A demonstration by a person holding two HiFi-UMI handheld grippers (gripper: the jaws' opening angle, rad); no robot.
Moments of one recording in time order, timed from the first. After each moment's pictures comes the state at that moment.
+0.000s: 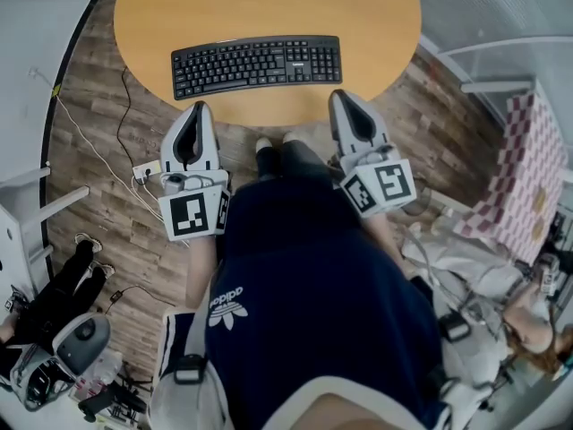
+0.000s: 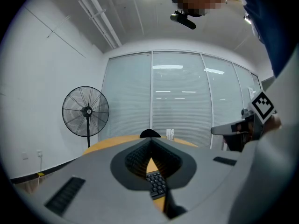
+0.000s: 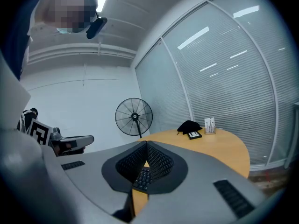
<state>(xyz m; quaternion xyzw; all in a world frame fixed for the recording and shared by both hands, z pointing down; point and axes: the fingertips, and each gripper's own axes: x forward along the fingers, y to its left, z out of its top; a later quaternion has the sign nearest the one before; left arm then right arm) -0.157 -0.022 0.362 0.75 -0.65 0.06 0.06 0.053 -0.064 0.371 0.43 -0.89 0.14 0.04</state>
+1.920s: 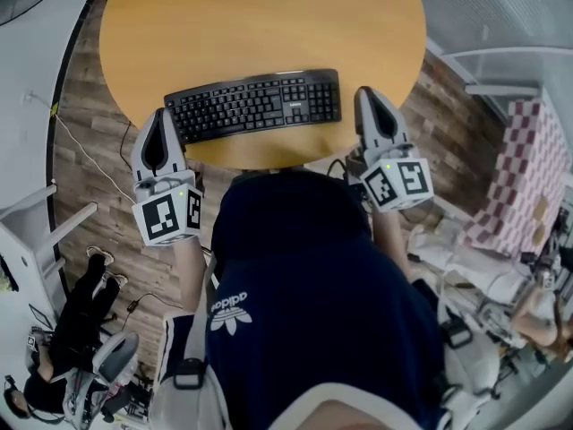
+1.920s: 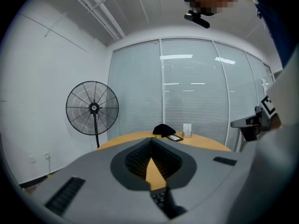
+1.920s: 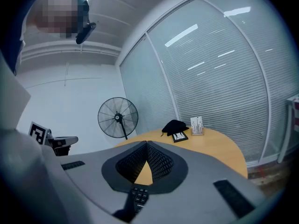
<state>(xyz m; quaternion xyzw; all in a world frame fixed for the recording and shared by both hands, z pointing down) -0.231 -0.142 0.375 0.72 -0.69 0.10 0.08 0.096 -0.200 0.388 0.49 -0.85 0.17 0.04</state>
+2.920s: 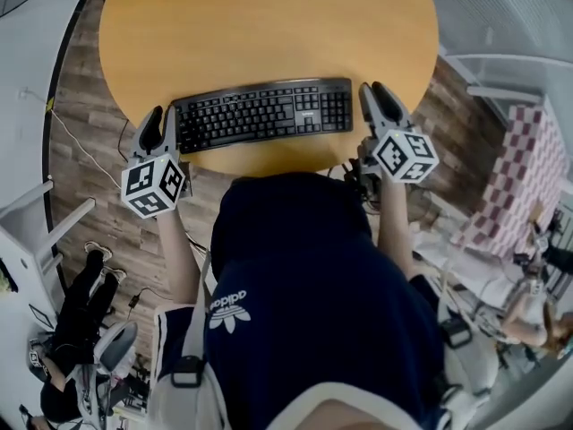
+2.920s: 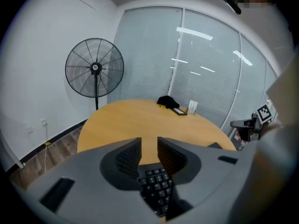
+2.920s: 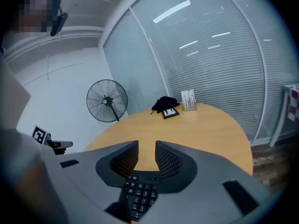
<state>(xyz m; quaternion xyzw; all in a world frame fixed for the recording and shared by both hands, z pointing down) -0.297 -0.168 0.498 0.70 -0.64 0.16 0.28 0.107 -0.256 0.488 0.50 -0.81 0.28 0.13</state>
